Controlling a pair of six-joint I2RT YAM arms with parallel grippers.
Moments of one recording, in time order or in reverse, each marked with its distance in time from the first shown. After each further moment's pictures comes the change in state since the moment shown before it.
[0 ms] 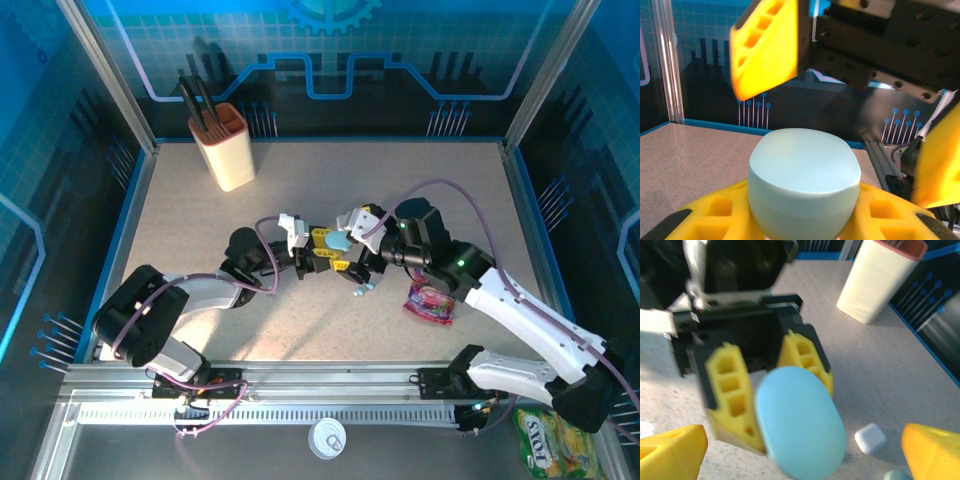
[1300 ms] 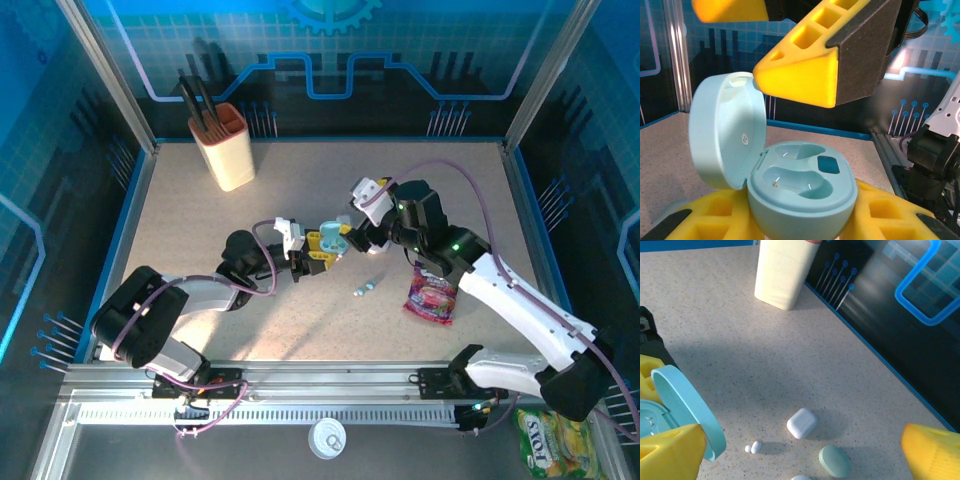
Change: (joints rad) left arm 0.026 -0.004 -0.045 0.000 0.002 0.031; right arm -0.054 0.076 0.095 0.042 0.261 0.070
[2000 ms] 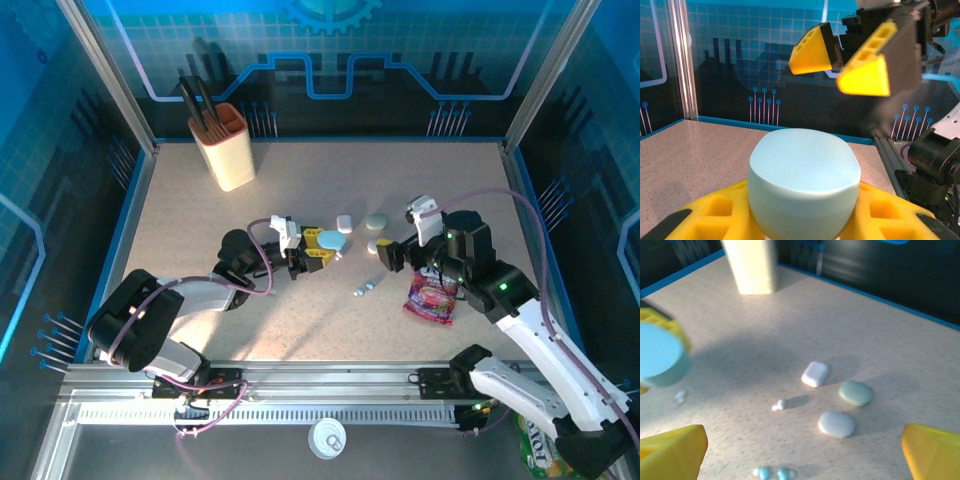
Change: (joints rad) left arm 0.019 -0.027 0.000 0.002 0.008 -0.004; right arm -0.129 -0.342 -0.206 -0.148 -0.108 0.325
